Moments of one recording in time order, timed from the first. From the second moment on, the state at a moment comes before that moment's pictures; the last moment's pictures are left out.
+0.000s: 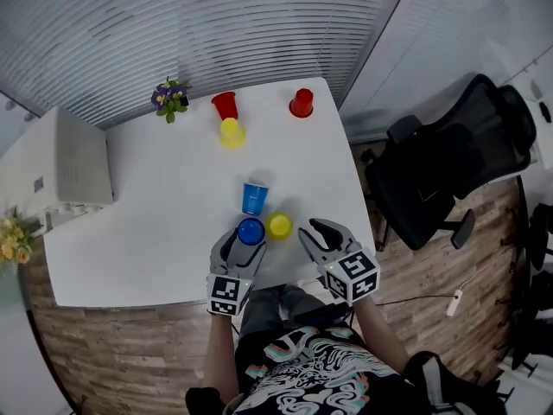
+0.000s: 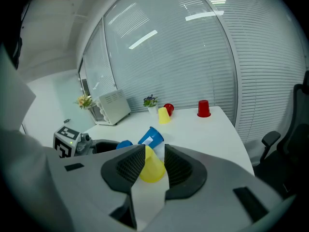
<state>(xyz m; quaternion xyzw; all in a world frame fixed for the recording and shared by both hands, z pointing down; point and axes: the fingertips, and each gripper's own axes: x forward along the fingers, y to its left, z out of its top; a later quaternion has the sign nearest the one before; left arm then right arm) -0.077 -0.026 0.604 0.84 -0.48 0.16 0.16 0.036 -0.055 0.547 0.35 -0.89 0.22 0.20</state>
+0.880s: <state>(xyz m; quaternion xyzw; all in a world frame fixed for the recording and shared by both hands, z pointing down) -0.141 -0.043 0.546 0.85 -0.48 -0.01 0.21 -0.047 -0.133 0.553 0.16 -0.94 0.16 0.26</state>
